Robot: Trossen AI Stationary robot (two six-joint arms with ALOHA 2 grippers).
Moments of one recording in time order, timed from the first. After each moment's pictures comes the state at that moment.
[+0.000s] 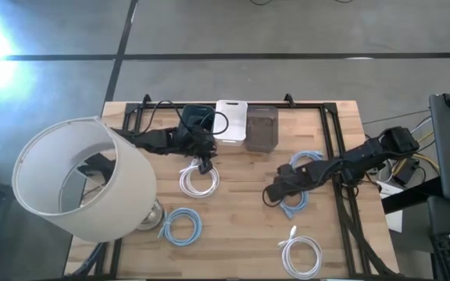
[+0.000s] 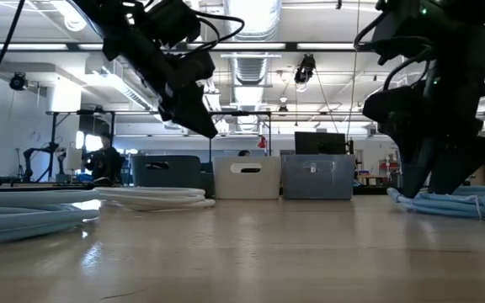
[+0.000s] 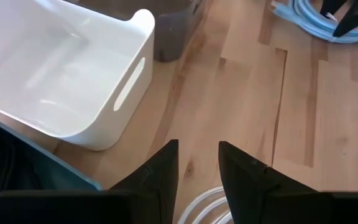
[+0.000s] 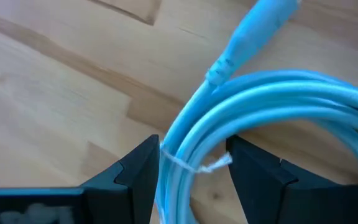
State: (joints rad) left arm 0.20 1.44 0.89 -0.17 -0.04 -0.10; right arm 0.23 1.42 0.63 -0.44 0.07 1.46
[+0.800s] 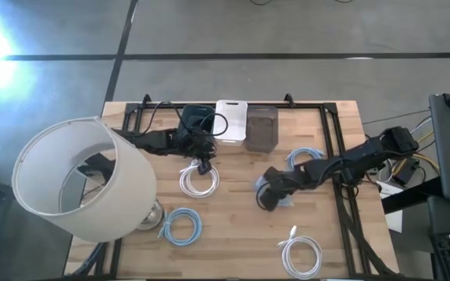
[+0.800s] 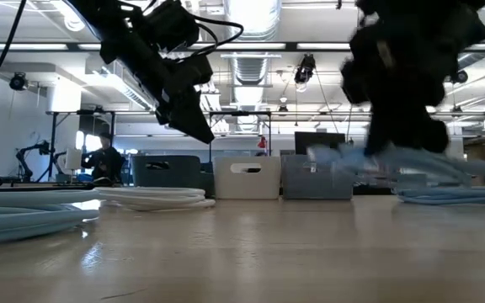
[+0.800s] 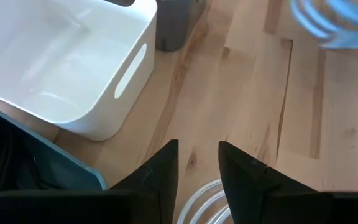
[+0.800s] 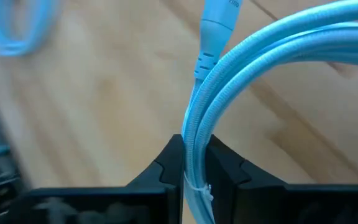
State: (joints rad) left arm 0.20 1.44 0.86 -0.17 -0.05 -0.11; right arm 0.23 1.43 0.70 -0.22 -0.01 1.09
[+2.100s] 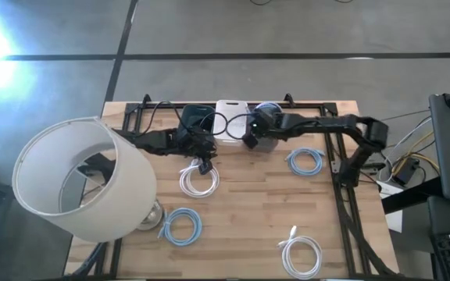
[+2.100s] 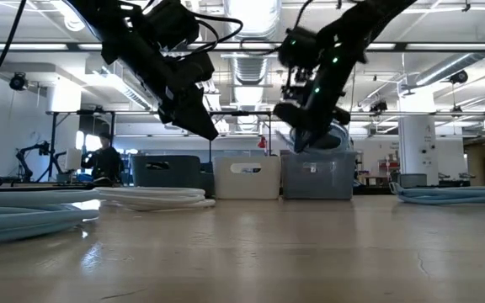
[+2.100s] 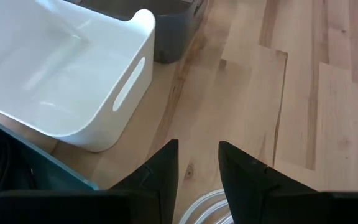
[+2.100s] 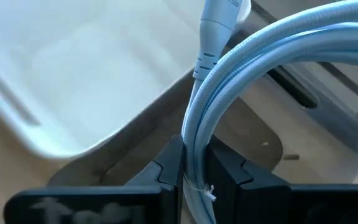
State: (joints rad) left arm 0.20 1.44 0.86 -0.13 -0.05 -0.11; right arm -0.35 1.68 1.12 -0.45 0.41 0.37
